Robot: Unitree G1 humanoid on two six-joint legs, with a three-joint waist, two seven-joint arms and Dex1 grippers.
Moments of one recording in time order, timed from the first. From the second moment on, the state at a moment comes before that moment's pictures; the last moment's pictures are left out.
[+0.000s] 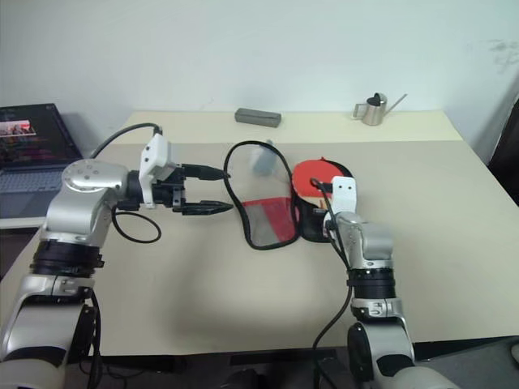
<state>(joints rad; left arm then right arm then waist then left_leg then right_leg) -0.83 0.74 -0.04 0.35 -0.30 0.19 -1.38 -0.75 0.03 -0.17 0.13 0.17 1.06 -0.08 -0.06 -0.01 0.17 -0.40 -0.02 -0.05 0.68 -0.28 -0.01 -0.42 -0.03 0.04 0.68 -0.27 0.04</state>
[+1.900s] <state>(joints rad) -1.21 0.44 -0.11 1.32 0.17 -0.29 -0.90 -0.41 -0.49 -0.25 -0.74 0.64 1.29 0.39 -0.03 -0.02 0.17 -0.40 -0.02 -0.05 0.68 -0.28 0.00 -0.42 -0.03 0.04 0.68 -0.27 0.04</state>
